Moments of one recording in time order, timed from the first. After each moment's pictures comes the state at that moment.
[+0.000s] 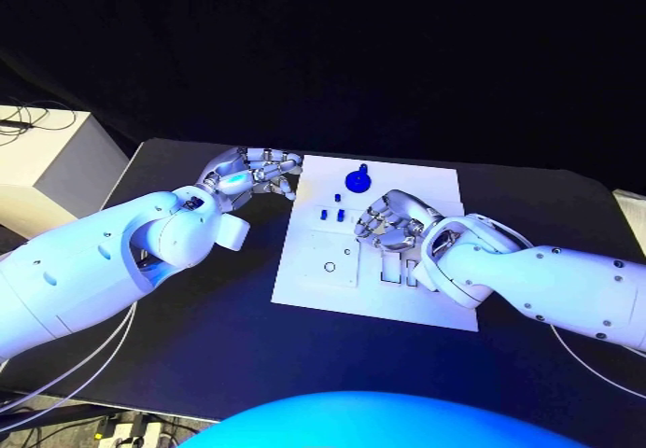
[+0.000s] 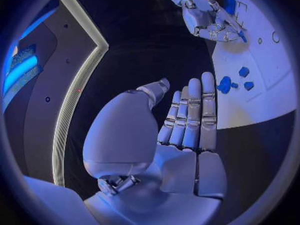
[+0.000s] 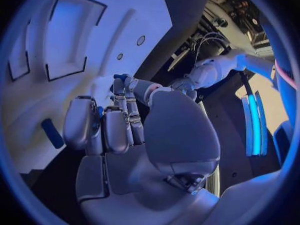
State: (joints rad) left arm 0.83 -0.91 0.41 1.57 -0.30 -0.15 0.19; left_hand 1.38 -0.17 0.51 0.11 0.05 0.83 0.21 0.24 0.38 0.97 0.15 0.31 0.14 0.97 0.08 0.91 0.39 0.17 1.02 0.16 0.58 0.51; right arm 1.17 -0.72 -0.15 1.58 -1.04 -0.48 -0.17; right_hand 1.35 -0.16 0.65 0.01 0.05 1.12 0.10 0.24 0.47 1.27 0.07 0.13 0.17 1.46 -0.05 1.34 1.14 0.08 1.47 0.05 1.15 1.31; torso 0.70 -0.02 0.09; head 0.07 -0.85
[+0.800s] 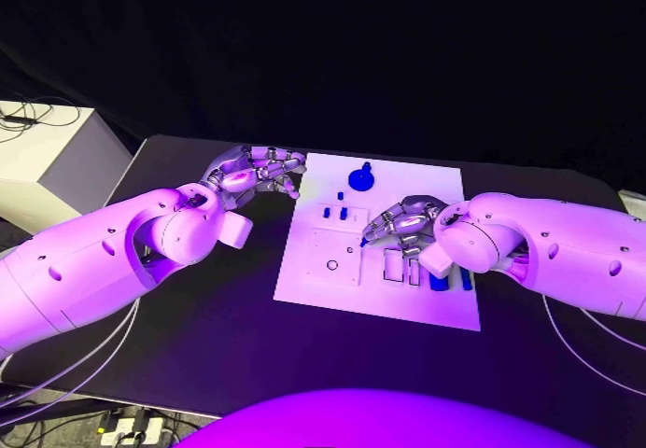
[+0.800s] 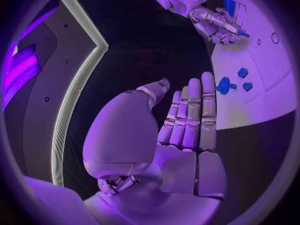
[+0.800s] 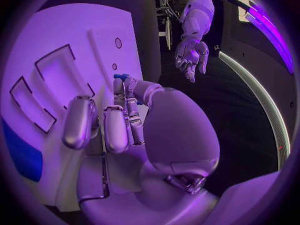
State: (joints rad) left arm 0.83 -0.91 0.41 1.58 -0.30 -0.15 0.18; left_hand 1.38 -0.17 0.51 0.11 0.05 0.83 0.21 0.24 0.38 0.97 0.16 0.31 0.14 0.97 0.08 0.91 0.39 0.17 1.02 0.16 0.58 0.51; right arm 1.24 -0.68 -0.14 1.44 -0.36 -0.22 -0.32; right_hand 1.36 -0.15 0.65 0.01 0.04 1.12 0.10 0.24 0.47 1.27 0.07 0.13 0.16 1.47 -0.05 1.33 1.12 0.08 1.47 0.05 1.15 1.31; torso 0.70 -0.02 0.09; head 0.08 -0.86
